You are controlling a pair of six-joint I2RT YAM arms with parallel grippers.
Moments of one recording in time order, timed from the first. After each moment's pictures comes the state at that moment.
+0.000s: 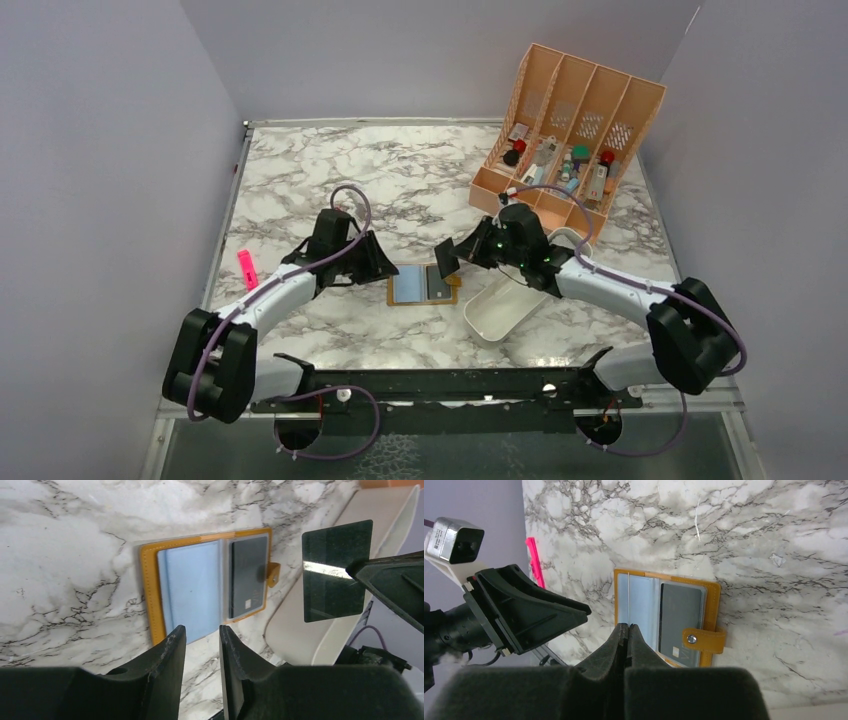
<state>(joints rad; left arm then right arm) -0.34 1.24 0.62 -0.17 0.43 -0.67 0.65 1.35 0.72 0.11 -0.14 0.91</state>
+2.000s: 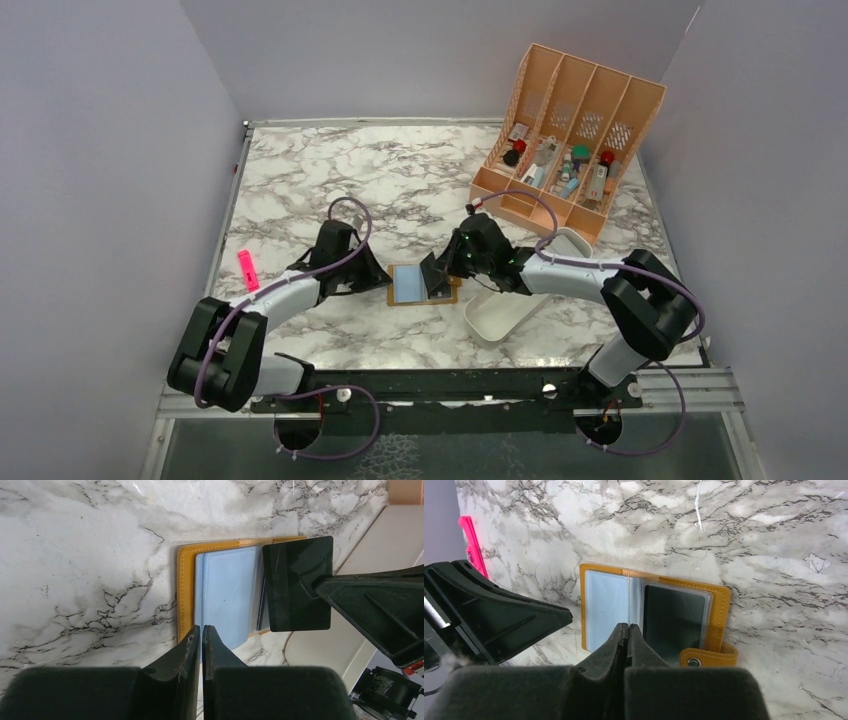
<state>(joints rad) -0.35 1.30 0.51 -0.04 0.37 -0.72 0.79 1.61 0.81 0.14 0.01 0.87</state>
